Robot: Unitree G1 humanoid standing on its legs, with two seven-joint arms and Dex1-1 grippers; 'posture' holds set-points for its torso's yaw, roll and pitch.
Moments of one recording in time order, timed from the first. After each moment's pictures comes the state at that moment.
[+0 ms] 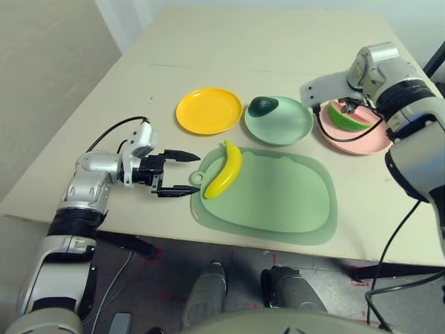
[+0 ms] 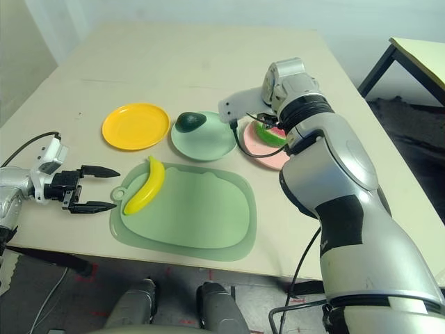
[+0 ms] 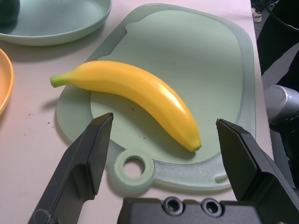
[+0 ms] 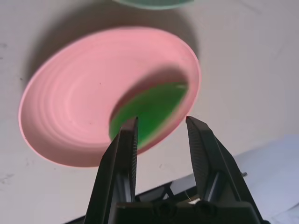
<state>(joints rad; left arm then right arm) -0.47 0.73 -0.02 0.44 -0.36 0.00 -1.57 -1.51 -0.48 0.78 1.32 -0.71 -0.06 1.11</state>
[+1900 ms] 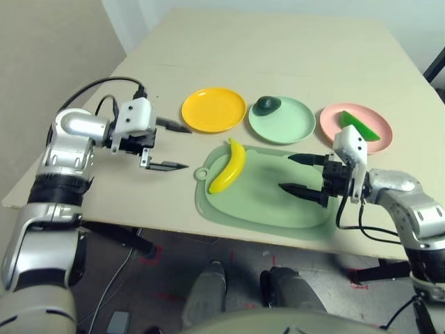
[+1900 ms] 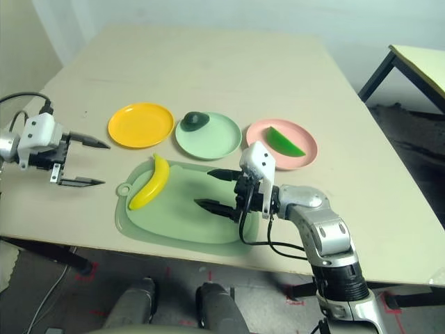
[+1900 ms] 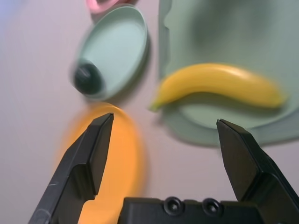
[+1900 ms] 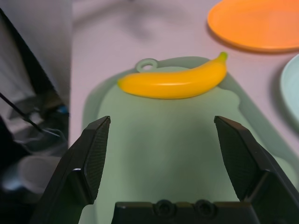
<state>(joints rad) -0.97 0.77 -0.15 0.66 -0.04 -0.81 -1.53 -0.26 -0.55 0.00 -0.27 0.49 0.65 1.07</state>
